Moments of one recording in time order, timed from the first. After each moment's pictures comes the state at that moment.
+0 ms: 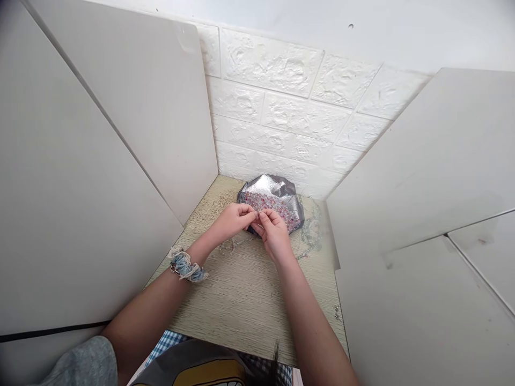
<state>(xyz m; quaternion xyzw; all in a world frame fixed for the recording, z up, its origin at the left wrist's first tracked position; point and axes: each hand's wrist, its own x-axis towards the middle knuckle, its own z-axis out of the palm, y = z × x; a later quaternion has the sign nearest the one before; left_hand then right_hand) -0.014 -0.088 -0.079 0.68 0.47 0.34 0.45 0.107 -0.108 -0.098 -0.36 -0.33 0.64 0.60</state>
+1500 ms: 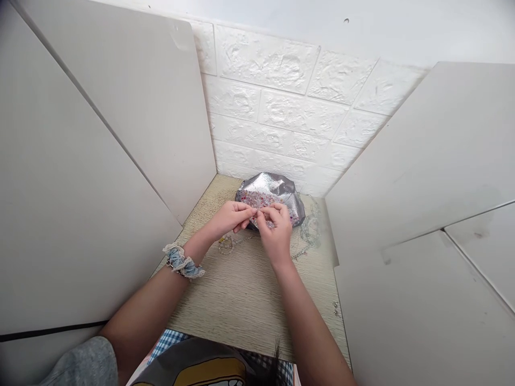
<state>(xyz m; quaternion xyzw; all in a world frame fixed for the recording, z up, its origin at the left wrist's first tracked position) -0.016 -0.087 -0.065 0.63 0.42 0.32 0.58 0.109 -0.118 -0.090 -0.53 -0.60 0.18 0.57</state>
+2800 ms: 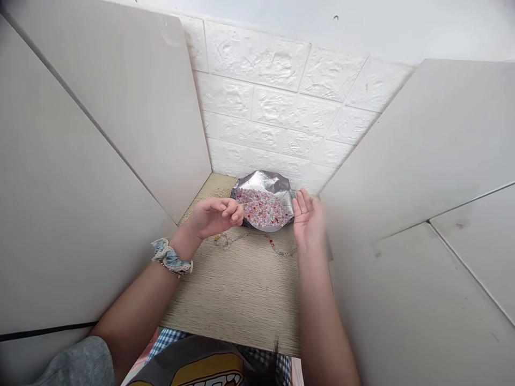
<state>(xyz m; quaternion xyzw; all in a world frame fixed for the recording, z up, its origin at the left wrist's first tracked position) -0.037 -0.082 -0.065 0.42 0.09 0.32 0.84 0.176 -0.091 -0.077 -0.38 -0.15 0.46 0.79</state>
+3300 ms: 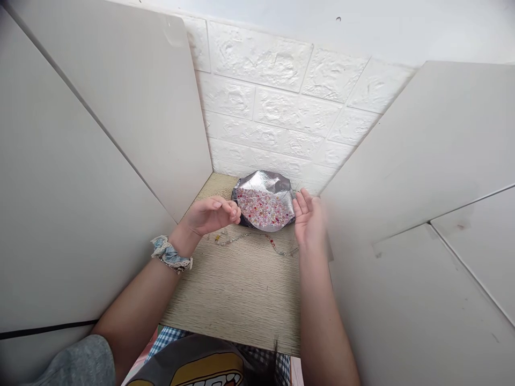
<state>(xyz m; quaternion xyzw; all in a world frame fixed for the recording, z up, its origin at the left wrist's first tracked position) -0.044 -0.078 -0.073 0.46 0.08 0.36 0.81 0.179 -0.089 -0.085 -0.38 -0.21 0.44 0.79</state>
